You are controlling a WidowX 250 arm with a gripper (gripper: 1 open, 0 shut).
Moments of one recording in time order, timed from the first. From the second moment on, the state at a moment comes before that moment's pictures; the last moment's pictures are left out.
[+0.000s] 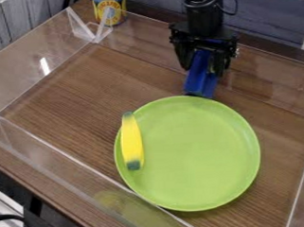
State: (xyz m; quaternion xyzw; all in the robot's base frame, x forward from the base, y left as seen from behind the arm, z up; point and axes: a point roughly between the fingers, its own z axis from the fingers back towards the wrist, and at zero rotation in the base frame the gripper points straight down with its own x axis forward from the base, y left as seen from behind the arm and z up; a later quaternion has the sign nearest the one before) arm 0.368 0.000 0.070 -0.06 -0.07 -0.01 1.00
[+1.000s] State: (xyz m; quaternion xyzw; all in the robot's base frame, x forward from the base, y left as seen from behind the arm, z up) arm 0.367 0.003 0.070 -0.06 -0.06 -0.02 1.00
